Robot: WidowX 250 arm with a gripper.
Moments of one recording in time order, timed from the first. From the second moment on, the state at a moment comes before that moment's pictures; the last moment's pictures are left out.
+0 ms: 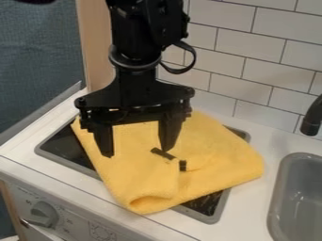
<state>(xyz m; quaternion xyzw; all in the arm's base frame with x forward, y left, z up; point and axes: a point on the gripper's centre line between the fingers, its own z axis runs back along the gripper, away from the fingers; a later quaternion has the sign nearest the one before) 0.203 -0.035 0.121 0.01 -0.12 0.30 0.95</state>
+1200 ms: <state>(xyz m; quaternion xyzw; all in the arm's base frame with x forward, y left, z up) 0.316 0.080 0.095 0.05 -0.08 0.26 0.96</state>
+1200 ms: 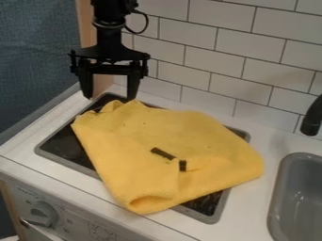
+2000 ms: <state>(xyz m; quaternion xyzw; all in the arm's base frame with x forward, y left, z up) 0.362 0.124 0.049 0.01 -0.06 0.17 0.98</state>
